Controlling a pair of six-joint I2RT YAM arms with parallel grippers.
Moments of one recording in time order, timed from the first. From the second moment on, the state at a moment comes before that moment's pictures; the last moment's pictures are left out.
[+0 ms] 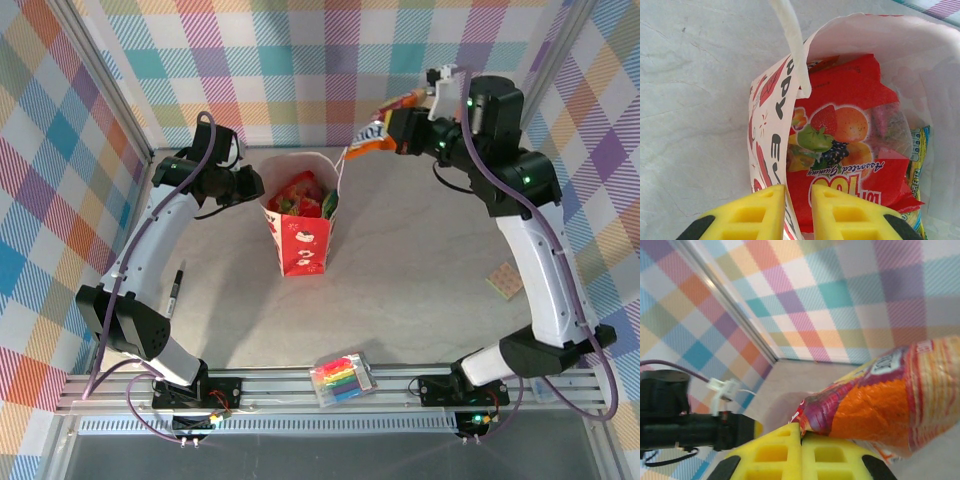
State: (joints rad) left arm -0.28 1.57 1.70 -1.03 0.16 -0.50; right arm 0.47 1.48 2.11 -0.87 -0.22 0.38
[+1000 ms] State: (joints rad) left arm -0.23 1.54 1.65 -1.02 0.21 -0.50; right arm 0.72 1.97 2.47 -0.92 -0.24 0.20
